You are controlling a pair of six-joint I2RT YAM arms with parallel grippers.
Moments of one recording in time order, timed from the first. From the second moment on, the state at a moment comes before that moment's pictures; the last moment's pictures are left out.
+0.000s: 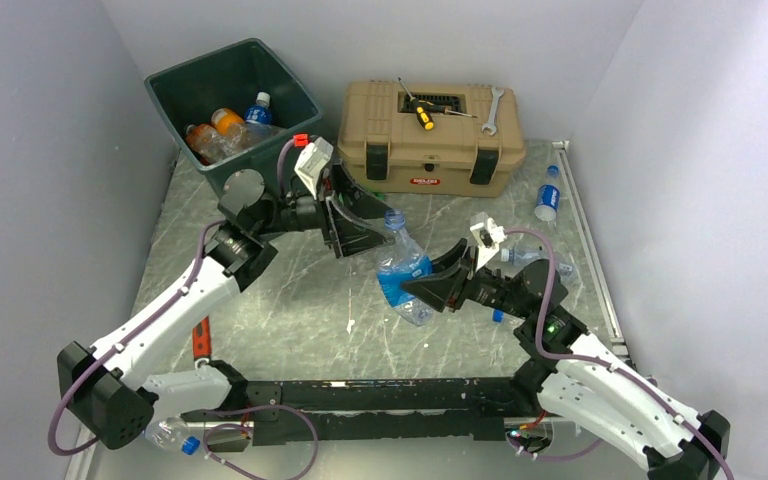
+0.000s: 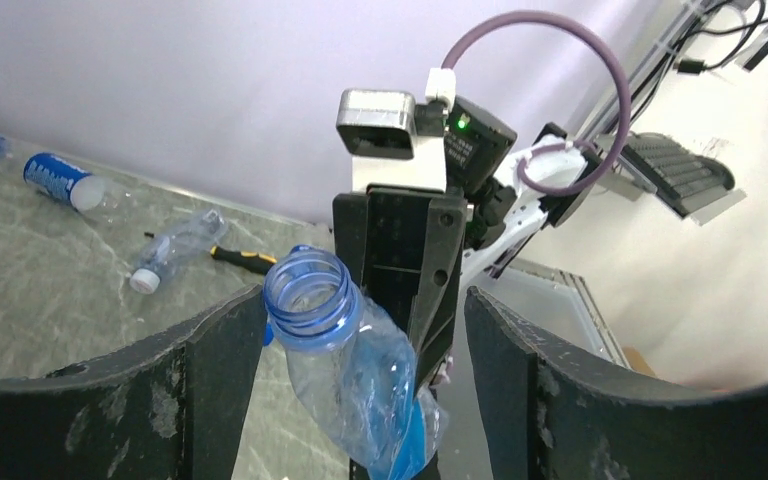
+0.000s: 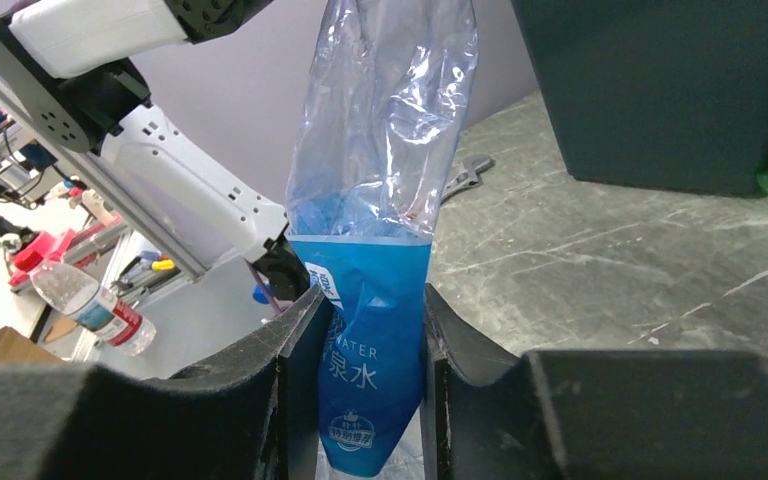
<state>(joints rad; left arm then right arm) -0.62 1.15 1.08 0.34 0.91 -0.59 0.73 0.63 0.53 0.29 -0.51 0.52</state>
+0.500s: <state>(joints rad) -0.66 1.24 1.10 0.38 0.88 -0.65 0.73 0.65 0.51 0.33 -0.51 0.52</state>
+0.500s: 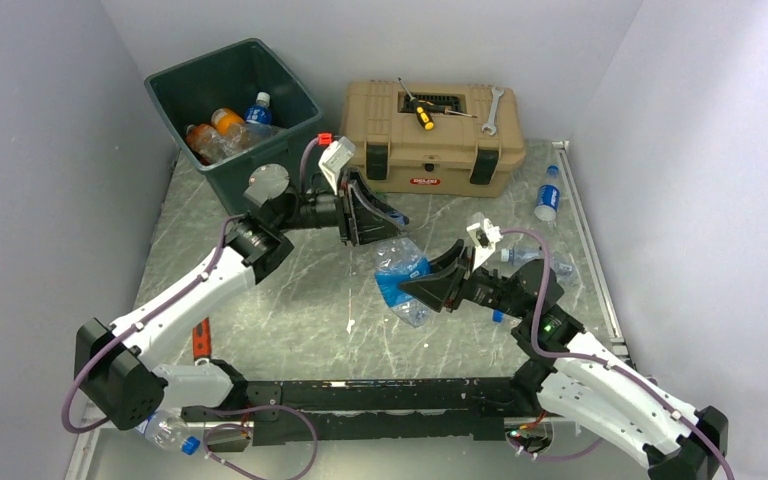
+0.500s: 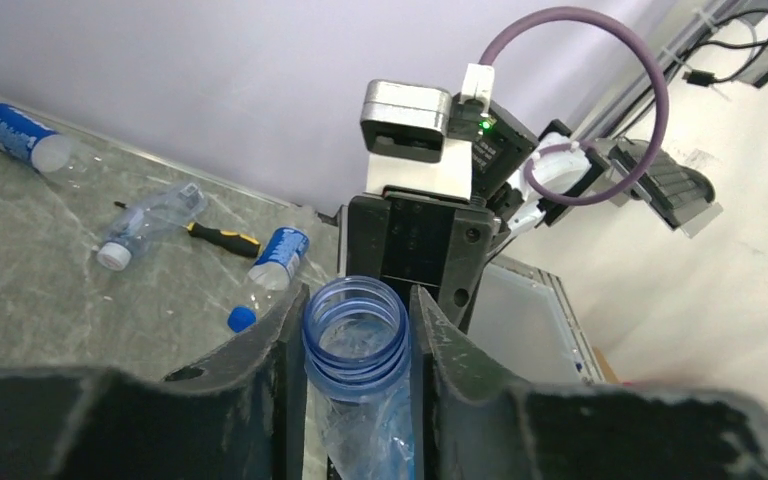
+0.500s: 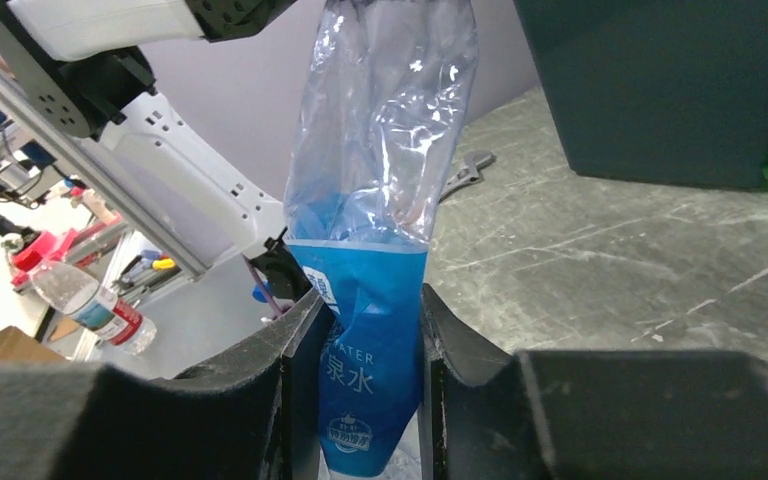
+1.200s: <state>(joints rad) -0.57 1.25 1.79 -0.13 -0.12 0.10 0.74 0.36 0.70 -0.20 -0.05 0.45</state>
